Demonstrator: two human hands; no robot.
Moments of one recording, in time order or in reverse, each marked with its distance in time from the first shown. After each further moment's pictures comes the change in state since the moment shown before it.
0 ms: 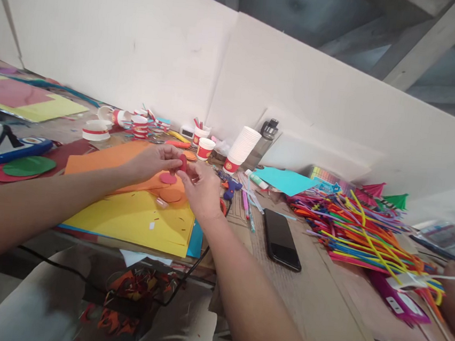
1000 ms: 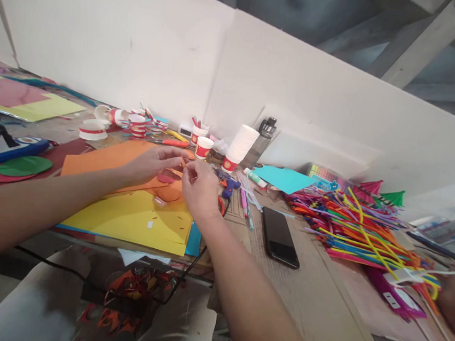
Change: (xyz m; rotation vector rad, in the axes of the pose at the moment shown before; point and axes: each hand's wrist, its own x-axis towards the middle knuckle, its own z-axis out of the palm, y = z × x) left_hand -0.008 0.003 0.007 -0.120 -0.070 -0.085; right_hand -0.001 -0.002 0.002 -0.100 0.074 -0.013
